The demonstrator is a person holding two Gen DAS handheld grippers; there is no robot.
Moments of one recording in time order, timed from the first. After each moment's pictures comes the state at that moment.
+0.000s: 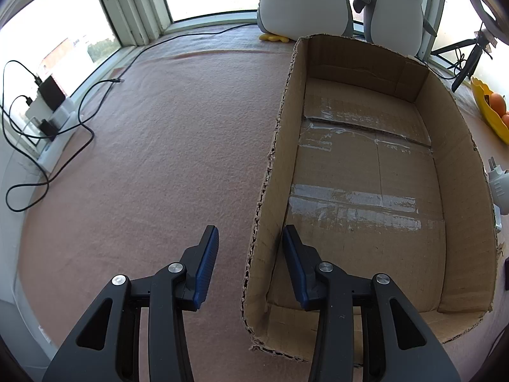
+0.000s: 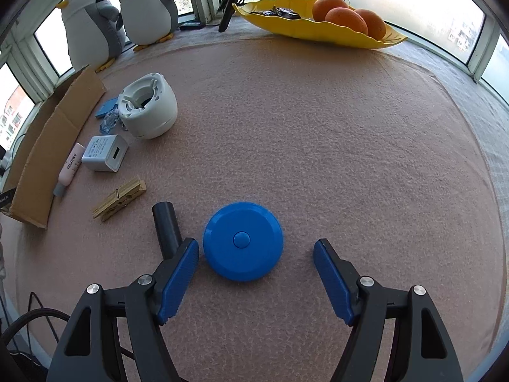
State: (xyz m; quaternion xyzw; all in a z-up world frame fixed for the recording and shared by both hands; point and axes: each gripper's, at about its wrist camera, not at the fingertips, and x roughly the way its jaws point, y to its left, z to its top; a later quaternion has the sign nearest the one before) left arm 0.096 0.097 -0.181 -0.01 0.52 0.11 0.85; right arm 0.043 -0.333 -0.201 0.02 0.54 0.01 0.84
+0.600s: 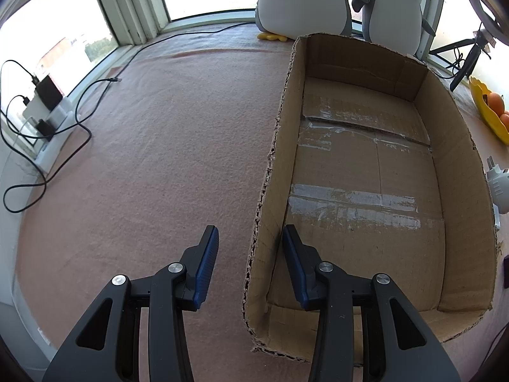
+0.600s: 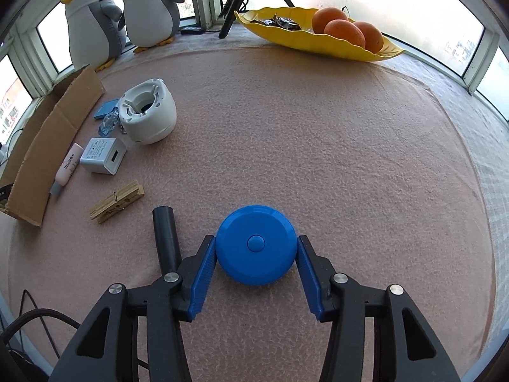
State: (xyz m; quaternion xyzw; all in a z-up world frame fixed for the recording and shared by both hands) left arm 0.096 0.098 -0.182 -0.02 0.52 0.10 0.85; right arm 0.042 -0.335 -0.185 0.01 0.52 0.00 0.86
